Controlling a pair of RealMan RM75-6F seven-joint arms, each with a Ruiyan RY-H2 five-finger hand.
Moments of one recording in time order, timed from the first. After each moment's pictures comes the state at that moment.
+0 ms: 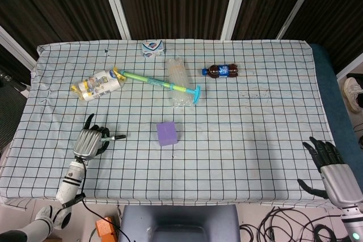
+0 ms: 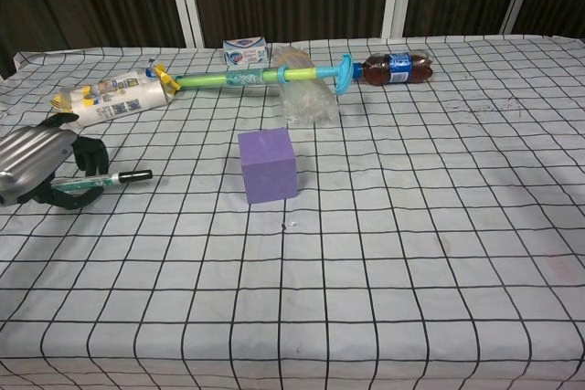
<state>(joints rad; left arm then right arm) -0.52 -1.87 -0.05 -0.60 1.46 1.24 -0.13 0.05 -1.03 -0.04 -1.62 -1.64 1.47 0.03</state>
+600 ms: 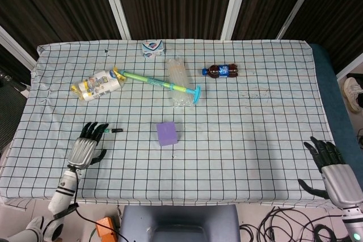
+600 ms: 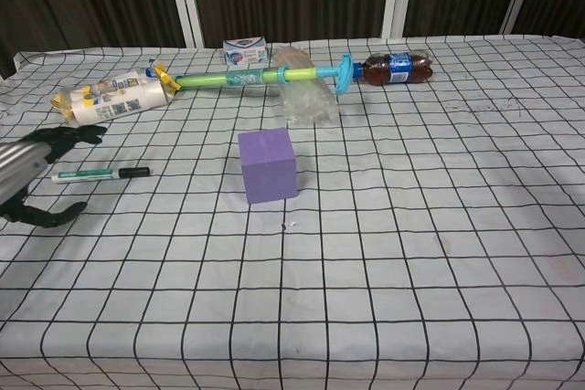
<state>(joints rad) -0.43 -1.74 -0.02 -0.83 1.50 1.34 -0.17 0.05 -1.03 -0.04 -1.62 -1.65 1.49 0.05</state>
